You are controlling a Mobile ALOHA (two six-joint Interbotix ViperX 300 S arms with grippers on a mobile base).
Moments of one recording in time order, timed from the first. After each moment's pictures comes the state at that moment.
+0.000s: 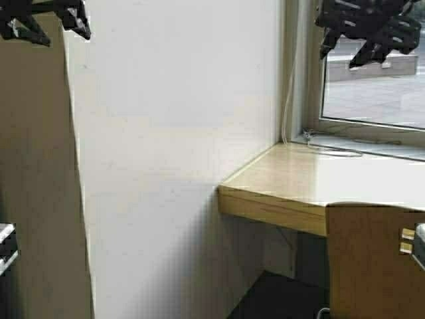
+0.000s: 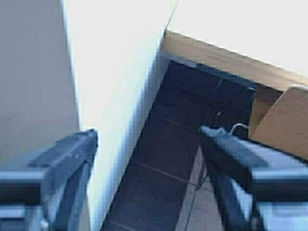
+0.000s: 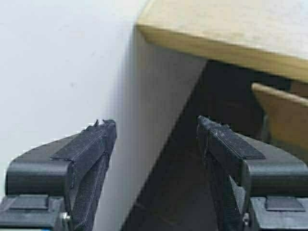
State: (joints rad) left arm -0.29 -0.64 1.06 -0.37 0.02 0.21; right arm 0.26 -0.20 0.83 0.30 -0.10 0.02
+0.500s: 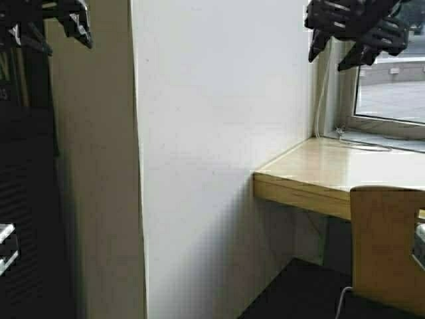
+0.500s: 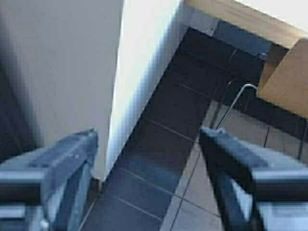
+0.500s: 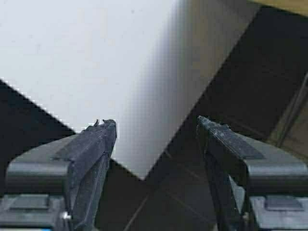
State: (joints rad) left arm -0.29 -0.64 1.06 -0.37 0.06 0.19; right arm 0.30 -0.18 0.81 0.30 -0.08 0.02
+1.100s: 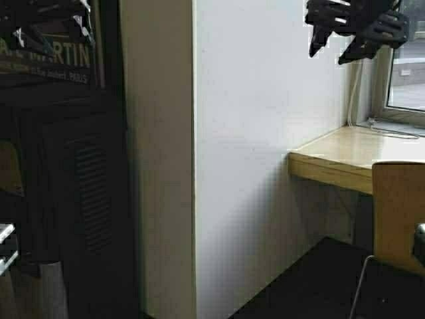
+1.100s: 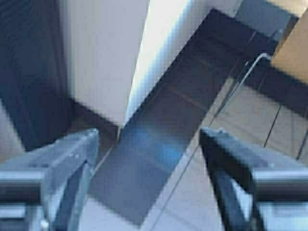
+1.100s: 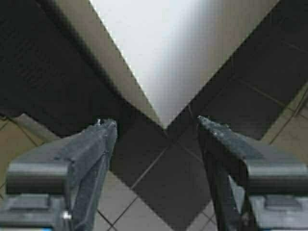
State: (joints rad) left arm -0.29 -0.58 1.05 -0.38 0.04 0.17; right arm 0.29 -0.19 0.80 0.25 -0.07 0.02
